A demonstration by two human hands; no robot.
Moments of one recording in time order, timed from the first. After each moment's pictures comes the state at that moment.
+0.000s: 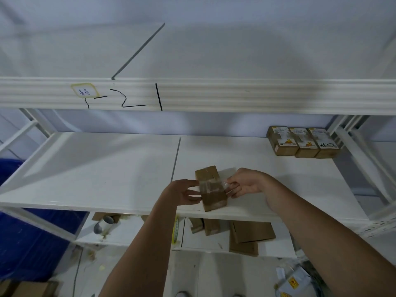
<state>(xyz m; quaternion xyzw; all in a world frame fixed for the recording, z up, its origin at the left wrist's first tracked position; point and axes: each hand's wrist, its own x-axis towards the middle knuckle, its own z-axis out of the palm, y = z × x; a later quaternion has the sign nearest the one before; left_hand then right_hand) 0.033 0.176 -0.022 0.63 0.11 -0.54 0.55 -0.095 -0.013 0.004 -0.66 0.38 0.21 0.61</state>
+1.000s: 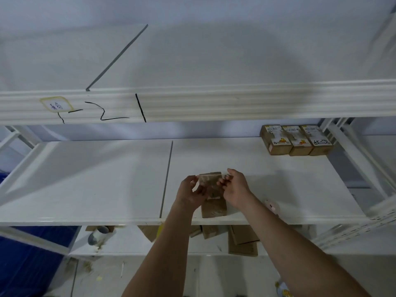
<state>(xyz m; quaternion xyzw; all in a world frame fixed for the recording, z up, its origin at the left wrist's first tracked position) 0.005 0.133 -0.026 0.40 0.24 -0.50 0.73 -0.075 0.012 -0.038 -0.26 0.47 -0.17 0.82</state>
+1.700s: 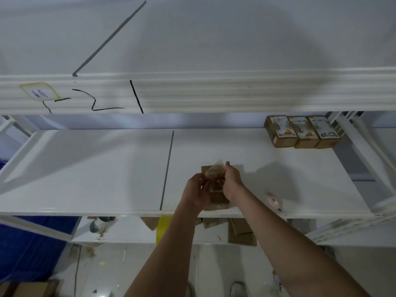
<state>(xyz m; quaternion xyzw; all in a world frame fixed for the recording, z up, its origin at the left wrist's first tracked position) -0.011 0.132 -0.040 0.45 0.17 -0.48 0.73 -0.054 0.026 -0.045 -0.39 0.51 -0.14 0.75</state>
